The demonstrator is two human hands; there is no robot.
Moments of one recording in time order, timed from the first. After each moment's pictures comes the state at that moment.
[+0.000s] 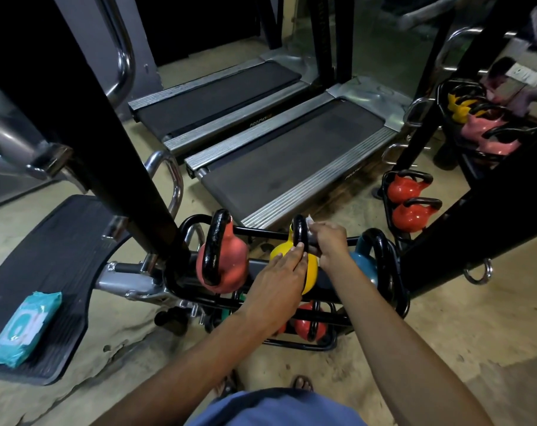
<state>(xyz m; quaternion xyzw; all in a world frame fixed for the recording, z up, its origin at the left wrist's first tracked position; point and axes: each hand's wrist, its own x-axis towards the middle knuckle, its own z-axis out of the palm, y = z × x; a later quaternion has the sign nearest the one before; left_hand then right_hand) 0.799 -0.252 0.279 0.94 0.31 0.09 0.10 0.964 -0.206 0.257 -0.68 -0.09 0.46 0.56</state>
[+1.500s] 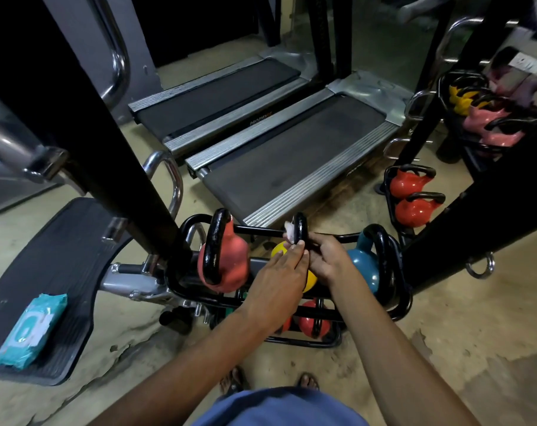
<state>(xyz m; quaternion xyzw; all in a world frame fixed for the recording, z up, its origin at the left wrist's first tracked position) 0.798 -0.255 0.286 0.94 0.32 0.07 0.06 0.953 -0.228 0.259 -0.45 0.07 0.64 0.61</state>
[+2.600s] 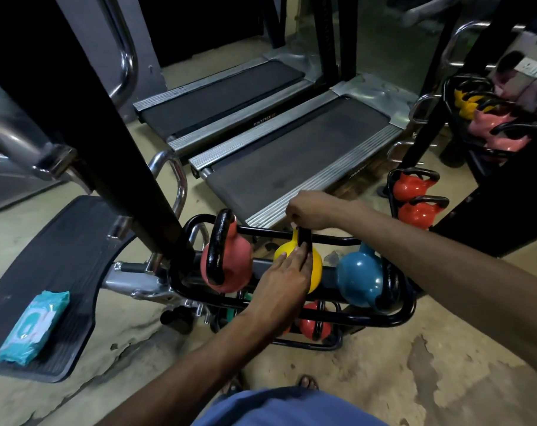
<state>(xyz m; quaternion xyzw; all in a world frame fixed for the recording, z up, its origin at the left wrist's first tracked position) 0.802 -0.255 0.285 0.94 0.32 0.08 0.06 0.975 -0.145 0.337 -0.57 -0.80 0.09 -0.15</state>
